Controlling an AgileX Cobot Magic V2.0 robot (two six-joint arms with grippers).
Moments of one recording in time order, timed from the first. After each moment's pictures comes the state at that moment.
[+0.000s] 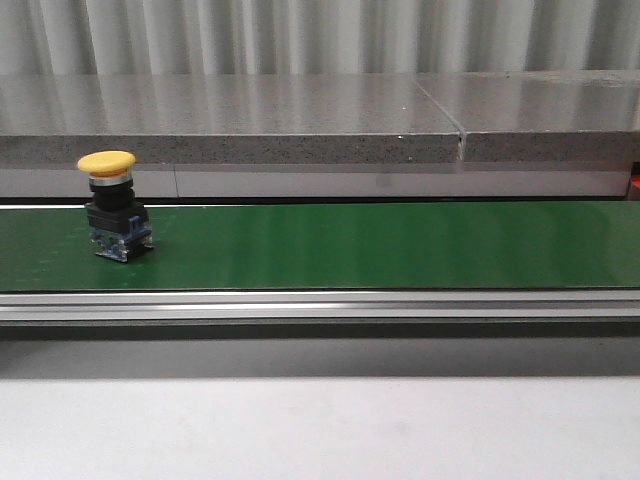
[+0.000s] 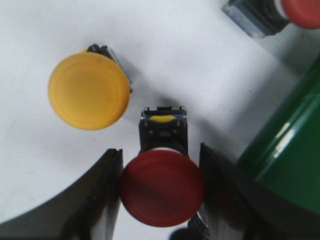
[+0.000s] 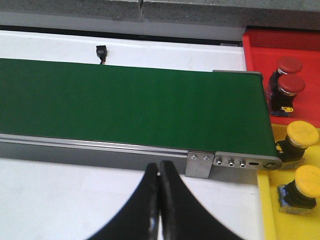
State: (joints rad) left arm 0.45 1.70 -1.23 -0.10 1.02 -0.06; right arm -0.02 0.30 -0.51 0.11 0.73 -0.09
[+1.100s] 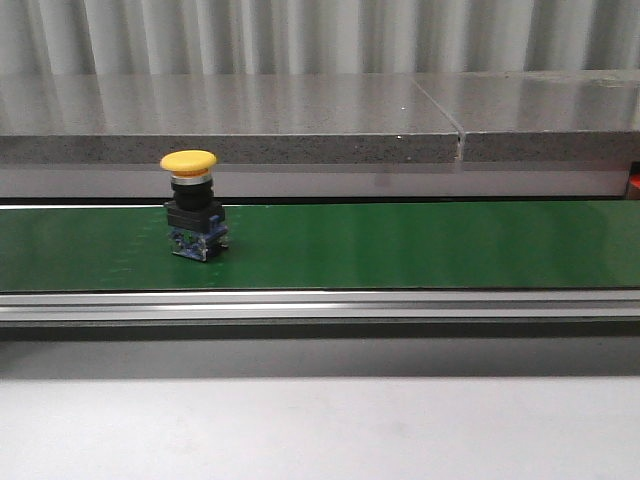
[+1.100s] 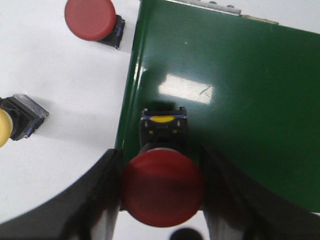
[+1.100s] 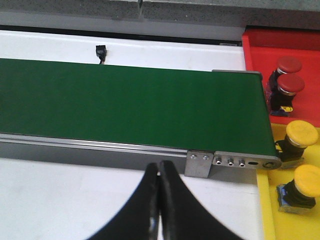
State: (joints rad) left arm 0.16 1.60 -1.33 -0.03 1.12 -0.03; right arm -0.02 0.30 -0.51 0.11 0.73 -0.09
